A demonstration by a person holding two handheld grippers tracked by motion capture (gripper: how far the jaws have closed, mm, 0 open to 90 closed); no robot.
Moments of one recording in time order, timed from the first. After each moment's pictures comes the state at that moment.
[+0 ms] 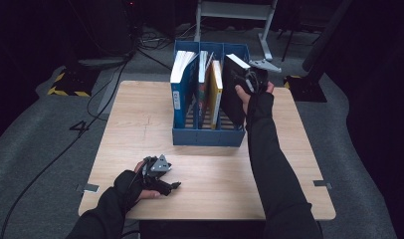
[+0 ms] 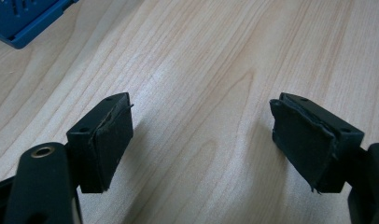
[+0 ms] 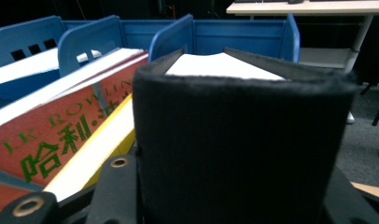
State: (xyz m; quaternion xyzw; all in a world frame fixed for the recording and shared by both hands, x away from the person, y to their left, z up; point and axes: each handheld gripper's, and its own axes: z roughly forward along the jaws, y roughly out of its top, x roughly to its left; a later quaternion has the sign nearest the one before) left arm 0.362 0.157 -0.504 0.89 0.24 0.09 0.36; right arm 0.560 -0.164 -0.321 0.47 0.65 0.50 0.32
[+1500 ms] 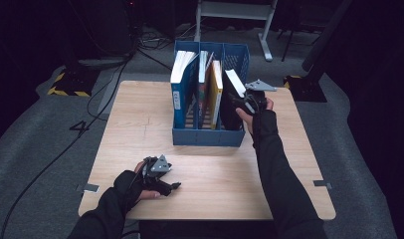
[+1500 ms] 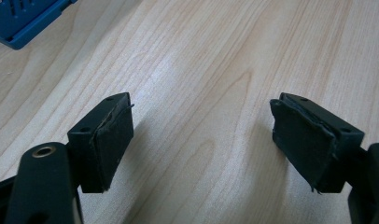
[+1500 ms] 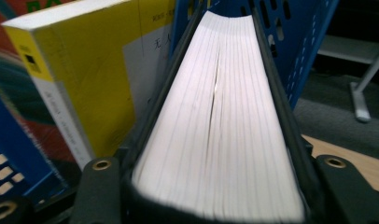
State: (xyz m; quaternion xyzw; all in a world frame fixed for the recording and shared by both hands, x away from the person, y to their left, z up) left arm 0.361 0.156 -0.504 0.89 0.24 0.09 0.36; right arm 0.534 -0.178 -0.372 0.42 0.72 0.47 0.30
